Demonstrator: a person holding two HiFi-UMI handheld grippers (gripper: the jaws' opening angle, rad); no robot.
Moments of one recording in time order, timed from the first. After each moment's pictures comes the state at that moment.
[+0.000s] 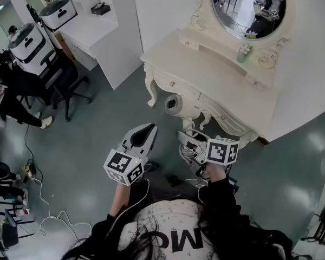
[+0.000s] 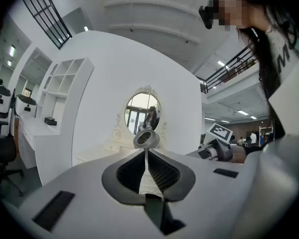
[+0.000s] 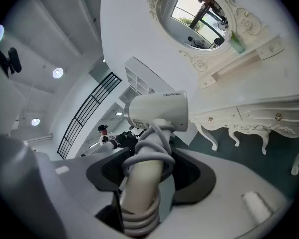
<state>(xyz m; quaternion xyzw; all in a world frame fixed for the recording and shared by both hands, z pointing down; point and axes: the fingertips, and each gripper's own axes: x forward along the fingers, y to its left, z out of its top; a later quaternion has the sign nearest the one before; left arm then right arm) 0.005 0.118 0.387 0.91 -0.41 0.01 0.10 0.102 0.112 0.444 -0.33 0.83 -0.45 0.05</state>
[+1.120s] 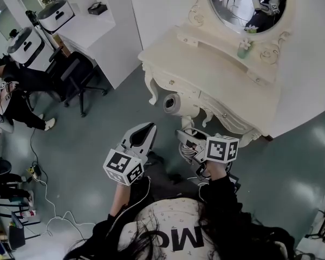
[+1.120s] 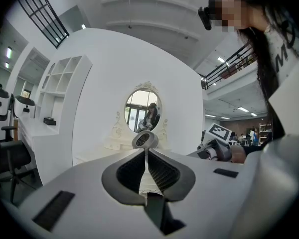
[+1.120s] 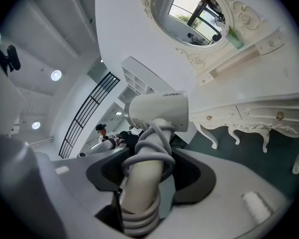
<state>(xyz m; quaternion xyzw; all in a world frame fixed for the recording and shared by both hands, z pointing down) 0.020 0.102 0.393 0.90 -0.41 0.03 0.10 0.113 0.096 0.455 -0.32 0.83 -0.46 0.05</state>
